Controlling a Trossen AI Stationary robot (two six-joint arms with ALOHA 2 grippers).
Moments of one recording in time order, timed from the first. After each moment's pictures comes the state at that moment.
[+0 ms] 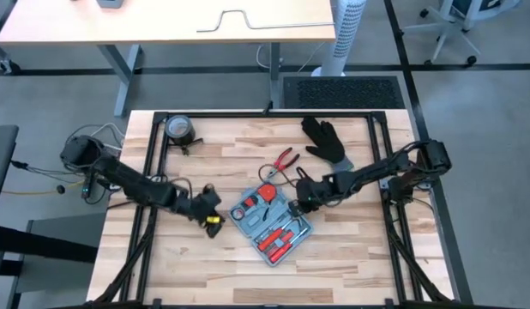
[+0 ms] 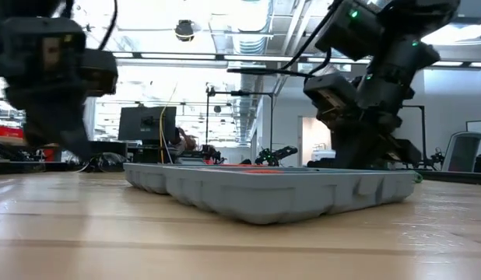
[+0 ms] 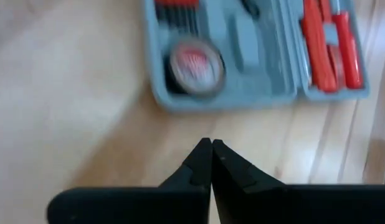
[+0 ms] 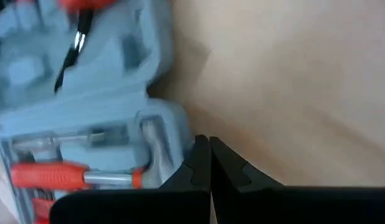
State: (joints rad) left arm -0.40 1.27 0.47 -0.05 -0.22 -1.04; right arm 0.12 1.64 0.76 -0.15 -0.02 1.21
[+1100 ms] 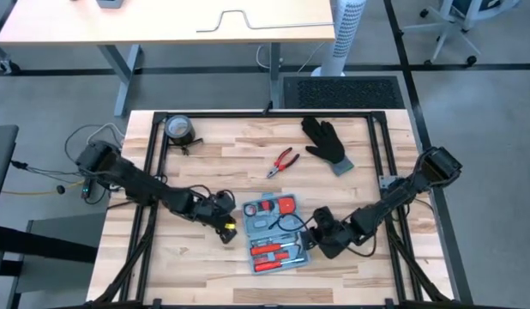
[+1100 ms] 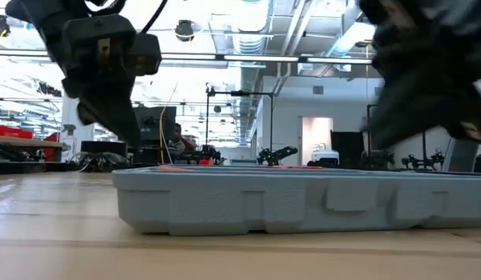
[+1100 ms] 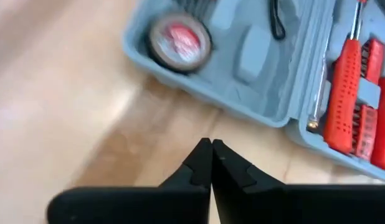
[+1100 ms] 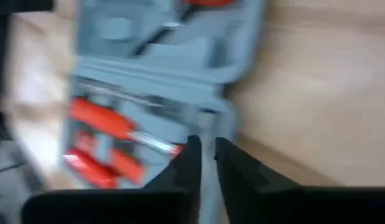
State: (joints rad) left arm -0.36 1.46 0.71 -0.20 -0.26 -0.89; right arm 0.60 1.61 0.77 -0.10 0.46 1.71
